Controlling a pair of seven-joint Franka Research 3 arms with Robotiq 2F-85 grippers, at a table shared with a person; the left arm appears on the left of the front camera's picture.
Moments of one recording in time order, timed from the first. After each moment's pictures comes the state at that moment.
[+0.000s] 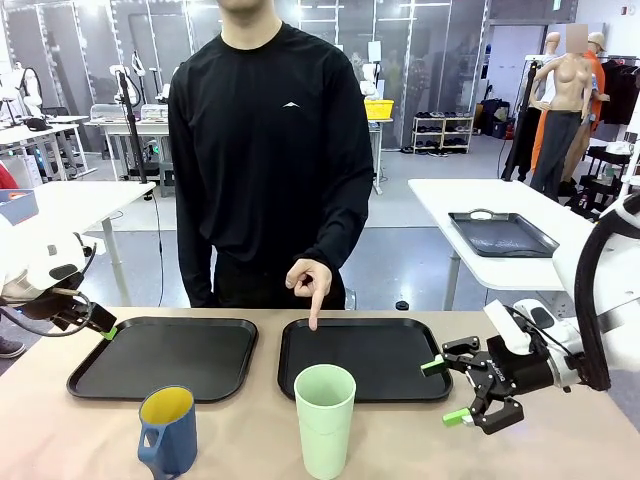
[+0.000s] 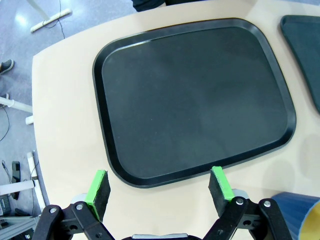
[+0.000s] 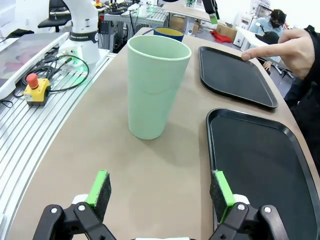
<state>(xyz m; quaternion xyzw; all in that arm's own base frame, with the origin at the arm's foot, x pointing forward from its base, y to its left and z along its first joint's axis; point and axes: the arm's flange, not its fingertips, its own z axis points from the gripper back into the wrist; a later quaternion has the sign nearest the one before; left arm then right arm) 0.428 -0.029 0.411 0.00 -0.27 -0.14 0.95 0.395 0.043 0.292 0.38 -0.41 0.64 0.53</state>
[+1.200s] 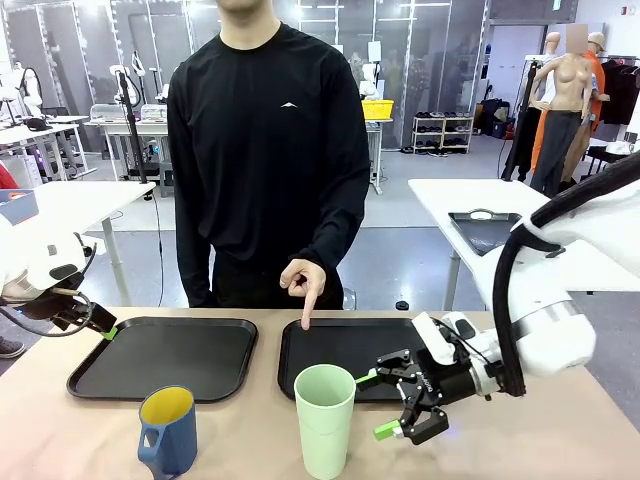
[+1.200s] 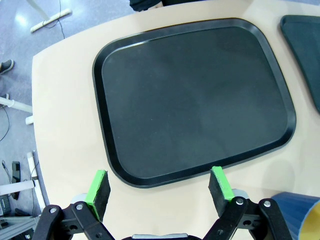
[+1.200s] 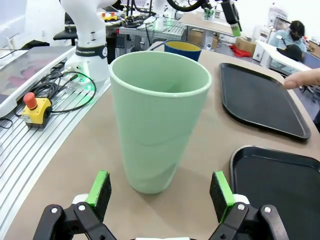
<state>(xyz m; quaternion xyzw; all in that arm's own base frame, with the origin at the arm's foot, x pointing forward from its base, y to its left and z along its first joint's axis) 0.428 -0.029 0.411 0.00 -0.27 -0.14 0.95 0.405 0.151 0.259 0.44 -0.38 0.64 0.49</state>
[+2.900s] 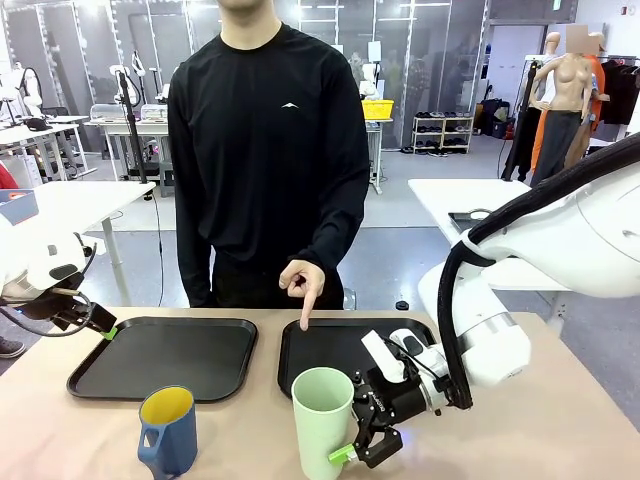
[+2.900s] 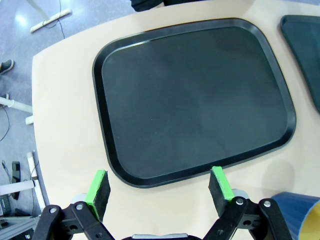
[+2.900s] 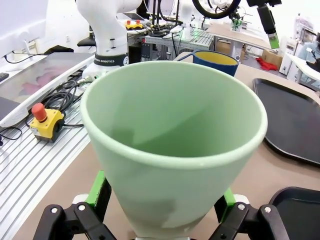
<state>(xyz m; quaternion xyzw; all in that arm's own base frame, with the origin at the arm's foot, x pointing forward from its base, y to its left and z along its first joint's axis) 0.428 -0.029 0.411 0.00 -0.27 -0.14 0.95 0.394 0.223 0.236 0.49 -0.35 0.65 0.46</state>
